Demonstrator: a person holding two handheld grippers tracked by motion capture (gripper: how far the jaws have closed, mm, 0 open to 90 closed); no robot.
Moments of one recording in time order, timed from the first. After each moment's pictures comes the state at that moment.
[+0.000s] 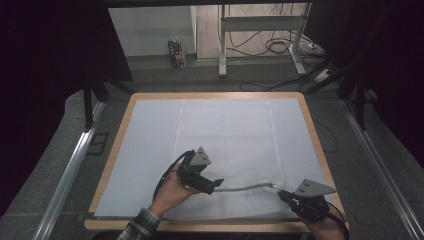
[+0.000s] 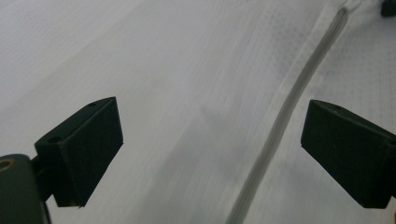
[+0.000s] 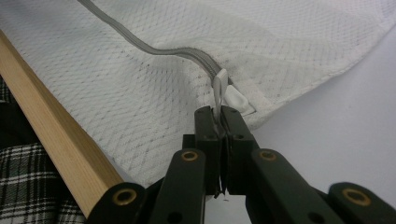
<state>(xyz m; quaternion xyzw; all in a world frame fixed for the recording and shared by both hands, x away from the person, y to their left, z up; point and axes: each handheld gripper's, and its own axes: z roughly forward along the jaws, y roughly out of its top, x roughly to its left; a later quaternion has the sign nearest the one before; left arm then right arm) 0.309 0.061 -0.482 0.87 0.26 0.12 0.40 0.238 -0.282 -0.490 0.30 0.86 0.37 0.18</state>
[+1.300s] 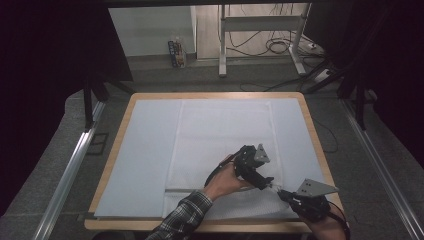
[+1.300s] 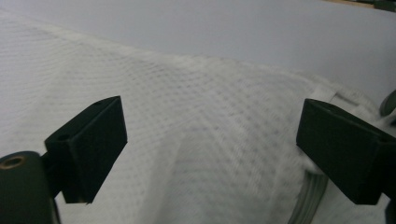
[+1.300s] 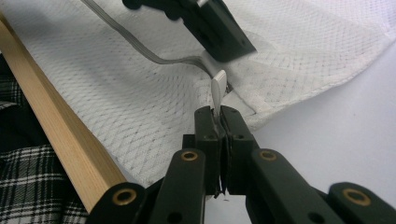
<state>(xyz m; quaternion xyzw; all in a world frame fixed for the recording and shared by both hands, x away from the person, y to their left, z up) 0.343 -0.071 -0.486 0.90 0.17 0.11 0.39 0.239 -0.285 -0.489 0.29 0.86 0.38 0.17</state>
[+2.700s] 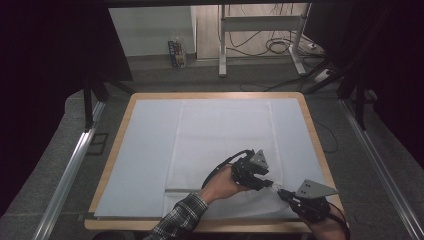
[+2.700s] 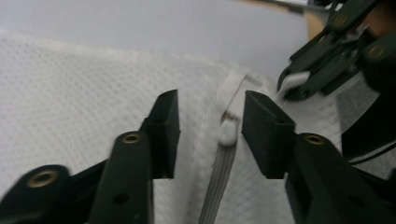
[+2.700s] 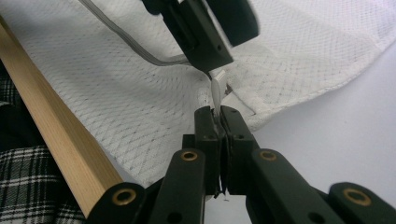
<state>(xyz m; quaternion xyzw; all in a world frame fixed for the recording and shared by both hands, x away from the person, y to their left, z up) 0.327 -0.066 -0.479 0.91 0.13 0.02 0.40 0.236 -0.282 -0.486 0.28 0.86 0.38 0.19</state>
